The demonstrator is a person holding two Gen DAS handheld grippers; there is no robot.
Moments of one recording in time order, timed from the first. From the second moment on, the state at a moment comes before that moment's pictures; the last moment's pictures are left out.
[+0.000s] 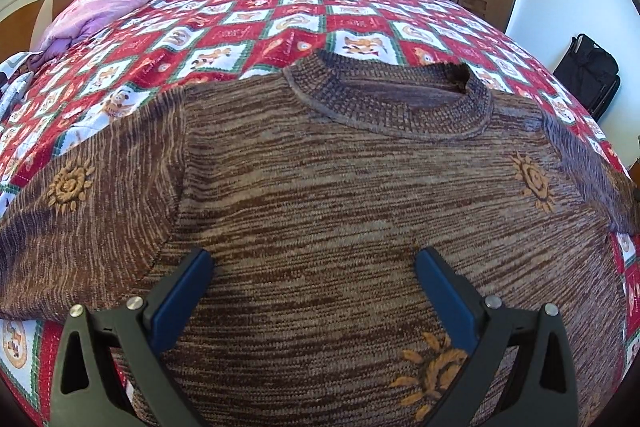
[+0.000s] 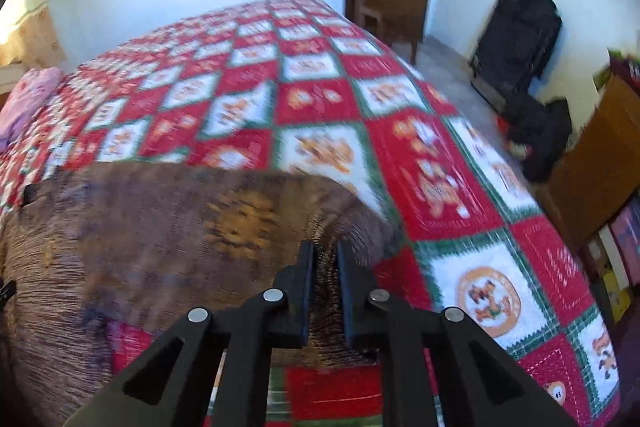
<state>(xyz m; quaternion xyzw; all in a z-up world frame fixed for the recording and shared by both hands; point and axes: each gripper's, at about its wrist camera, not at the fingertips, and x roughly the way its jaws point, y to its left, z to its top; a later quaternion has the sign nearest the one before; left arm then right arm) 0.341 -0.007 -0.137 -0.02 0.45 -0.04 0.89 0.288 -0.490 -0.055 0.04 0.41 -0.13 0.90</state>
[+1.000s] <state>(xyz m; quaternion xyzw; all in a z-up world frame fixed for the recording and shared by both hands) 0.328 -0.017 -0.121 0.00 0.43 -0.04 0.90 0.263 -0.340 -0.075 0.02 0.41 0.09 0.91</state>
